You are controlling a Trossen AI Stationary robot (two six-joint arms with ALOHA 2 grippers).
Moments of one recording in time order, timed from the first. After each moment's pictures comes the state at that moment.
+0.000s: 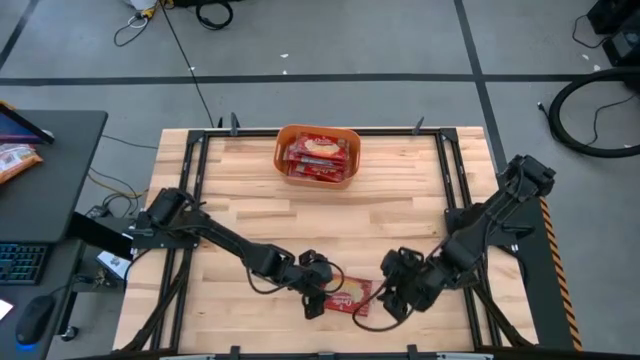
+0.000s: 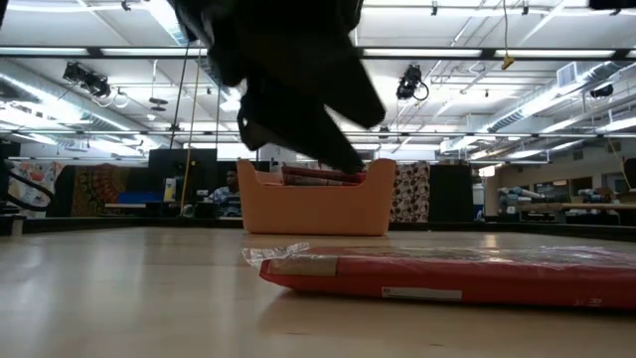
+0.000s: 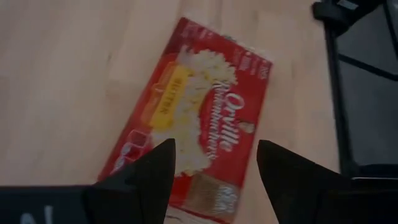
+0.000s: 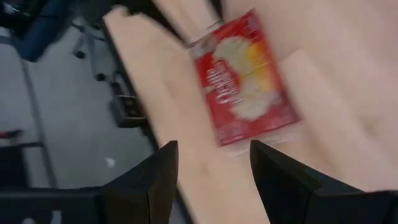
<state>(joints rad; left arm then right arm) -0.44 1.94 1.25 -0.09 -0.16 -0.62 0.73 1.48 1.19 -0.68 0.26 1.30</state>
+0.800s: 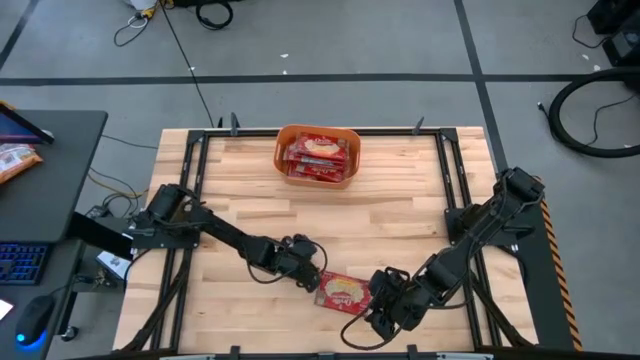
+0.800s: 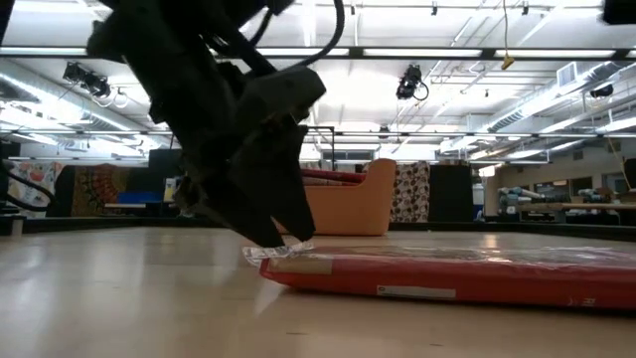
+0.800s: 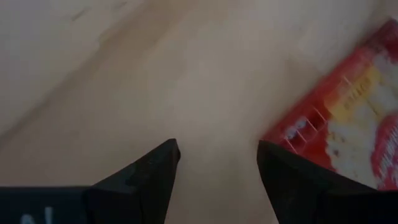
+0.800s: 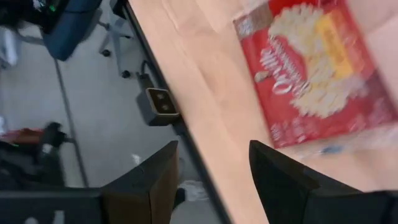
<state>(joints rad) -0.37 1.93 1.05 -0.12 -0.35 -1.00 0.74 1.64 1.19 -0.43 0.23 1.32</state>
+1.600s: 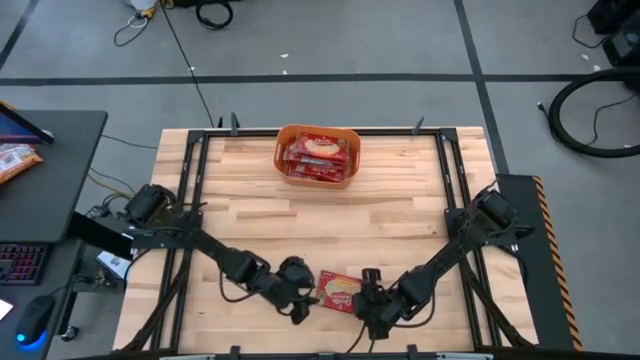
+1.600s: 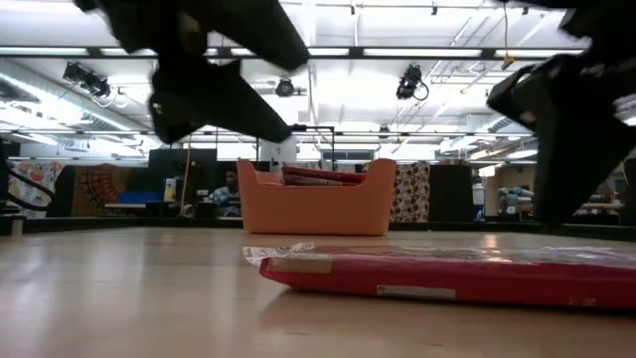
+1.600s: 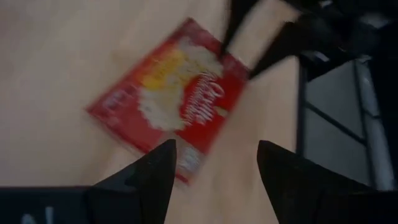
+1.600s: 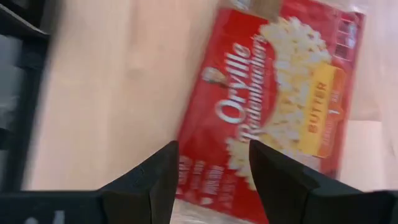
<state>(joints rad) -0.56 1.80 1.05 0.07 -0.34 -0.92 0.70 1.92 1.19 -0.40 0.31 0.60</state>
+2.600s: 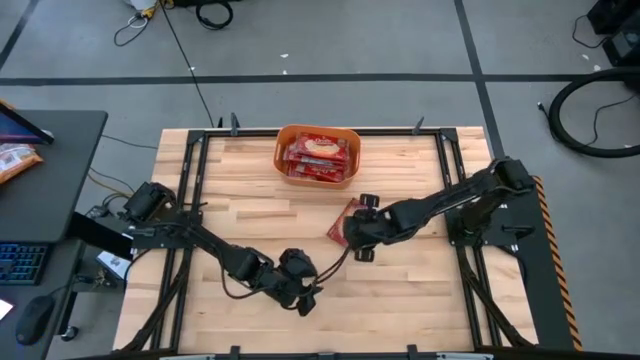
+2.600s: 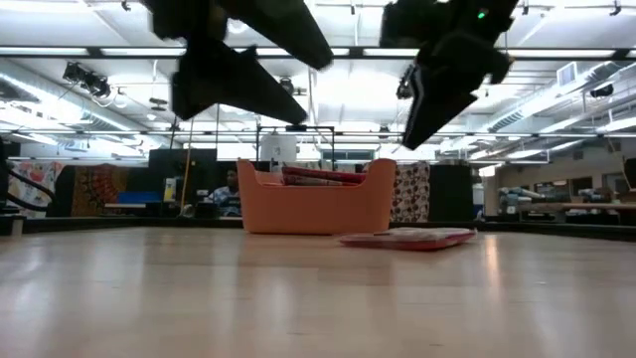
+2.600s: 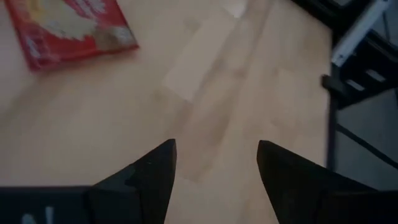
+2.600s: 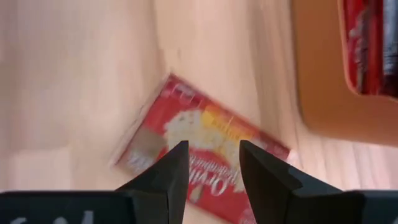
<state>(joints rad) -0.53 1.78 1.12 -0.07 -0.45 -0.92 0.27 1.64 1.17 -0.71 0.43 0.26</state>
